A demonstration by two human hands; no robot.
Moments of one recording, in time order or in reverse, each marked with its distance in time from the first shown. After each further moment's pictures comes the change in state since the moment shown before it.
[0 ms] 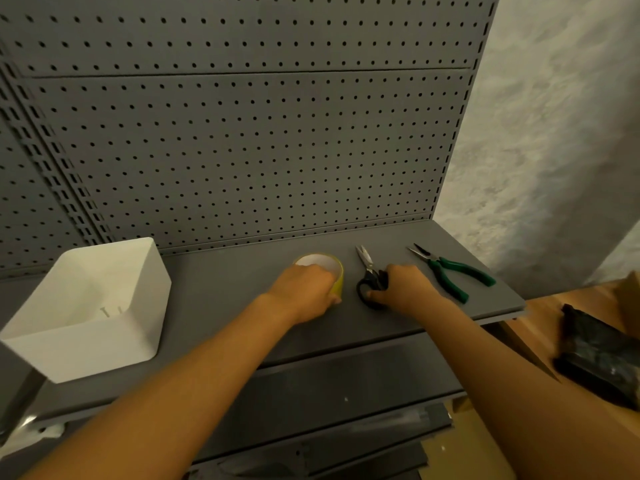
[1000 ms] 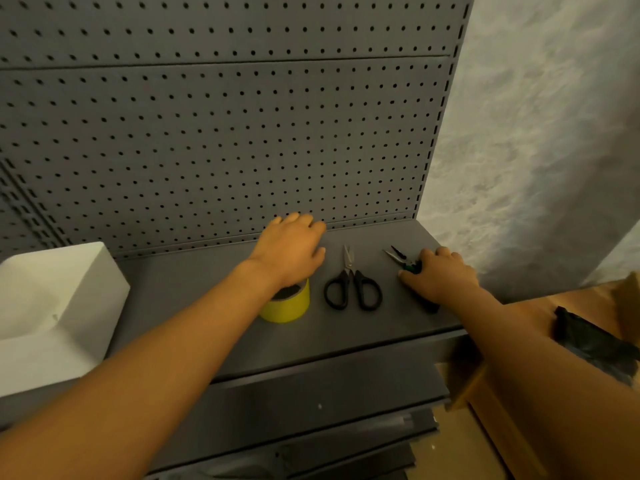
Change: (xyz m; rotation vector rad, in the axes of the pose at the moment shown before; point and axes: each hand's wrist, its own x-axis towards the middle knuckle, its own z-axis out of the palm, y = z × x) left_hand 0.065 0.013 -0.027 0.187 0.276 -0.011; right_hand 0.031 0.104 -0.031 -0.103 0.113 0.093
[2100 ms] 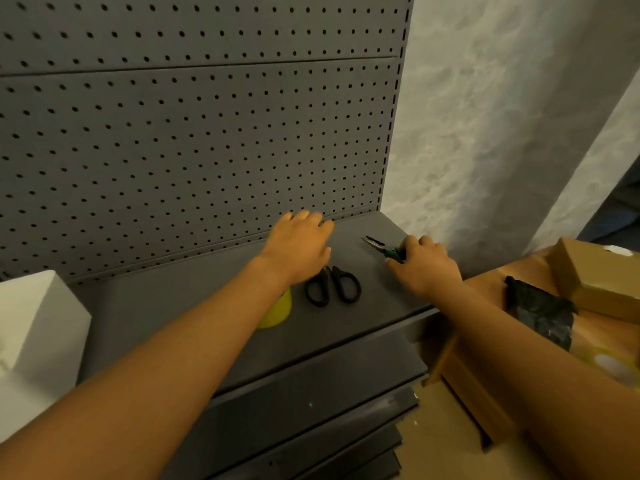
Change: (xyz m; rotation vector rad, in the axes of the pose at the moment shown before) left_hand 0.024 0.025 0.003 0.012 0.069 0.209; right_hand -0.033 -0.001 -0.005 0.127 0.116 0.097
